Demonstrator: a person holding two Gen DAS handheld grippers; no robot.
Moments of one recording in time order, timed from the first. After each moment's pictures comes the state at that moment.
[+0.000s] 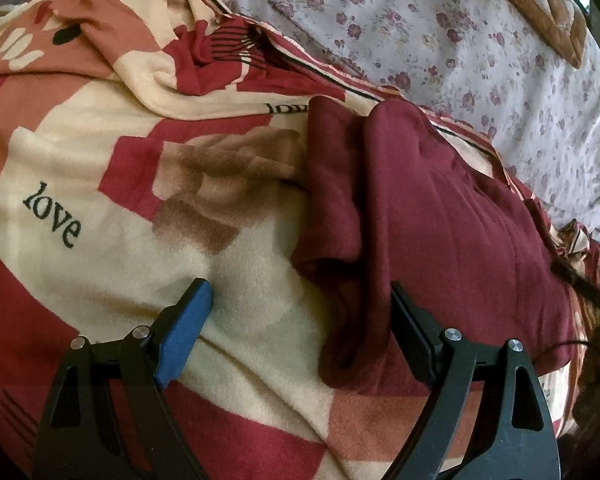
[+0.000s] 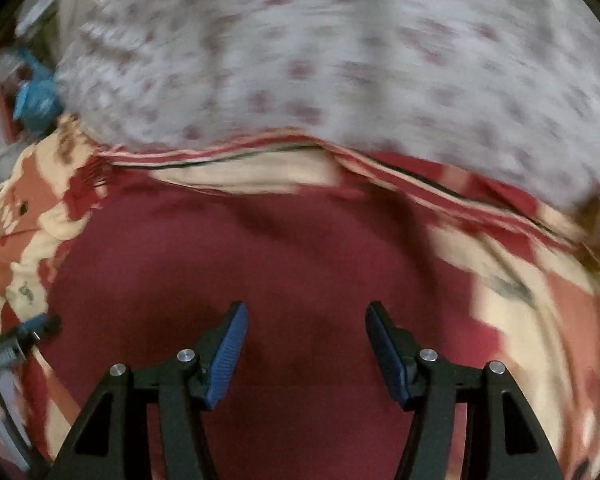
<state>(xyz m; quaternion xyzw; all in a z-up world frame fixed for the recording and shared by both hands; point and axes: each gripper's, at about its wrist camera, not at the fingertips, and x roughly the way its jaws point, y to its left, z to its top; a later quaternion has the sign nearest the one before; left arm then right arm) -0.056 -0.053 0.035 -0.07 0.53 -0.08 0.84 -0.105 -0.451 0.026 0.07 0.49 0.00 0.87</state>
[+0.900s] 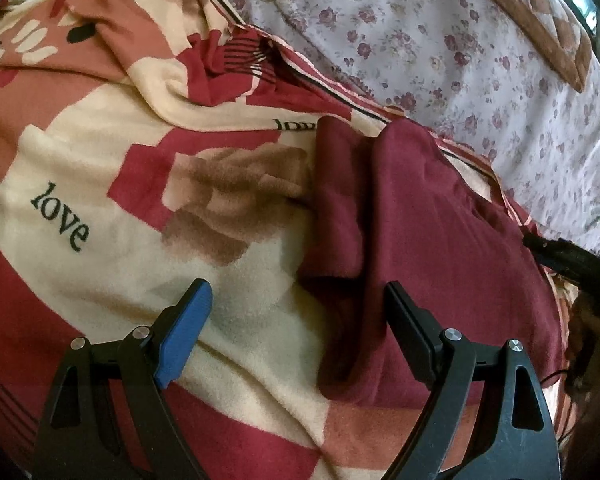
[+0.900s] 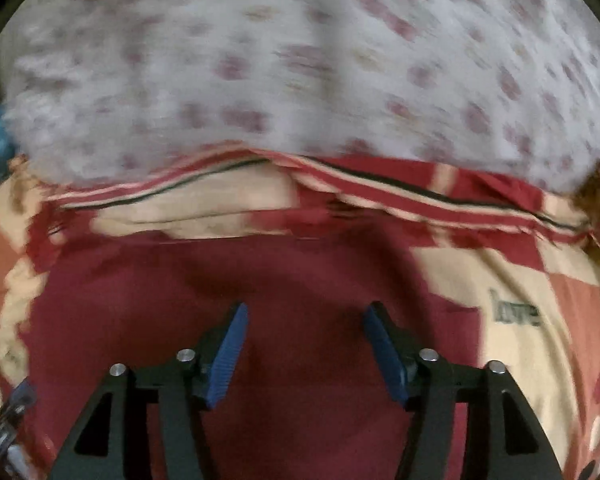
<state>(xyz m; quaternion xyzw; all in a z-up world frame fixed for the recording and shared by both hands) -0.055 -0.045 0.042 -0.10 0.51 -0.08 0.85 -0.032 -0.436 0.024 0.12 0.51 -0.02 0.85</state>
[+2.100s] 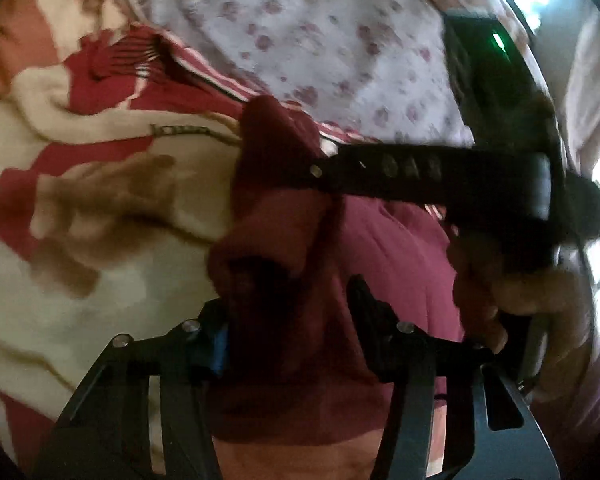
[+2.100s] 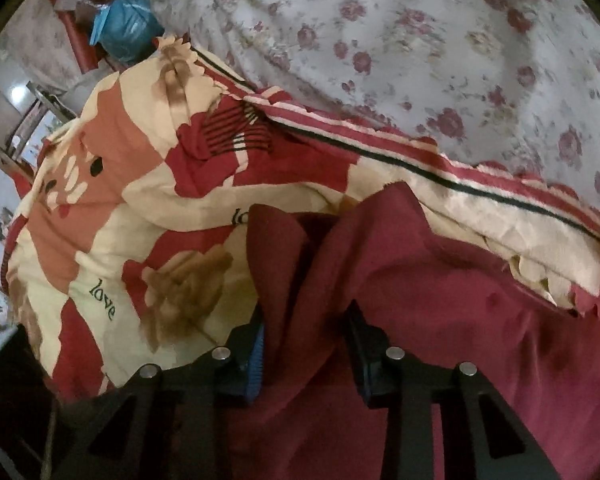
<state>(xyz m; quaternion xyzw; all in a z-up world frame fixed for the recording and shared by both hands) -0.048 -0.091 0.044 -0.14 0.49 -0.23 0.83 0.031 -0.239 0.022 0.05 0.55 0.22 0.81</state>
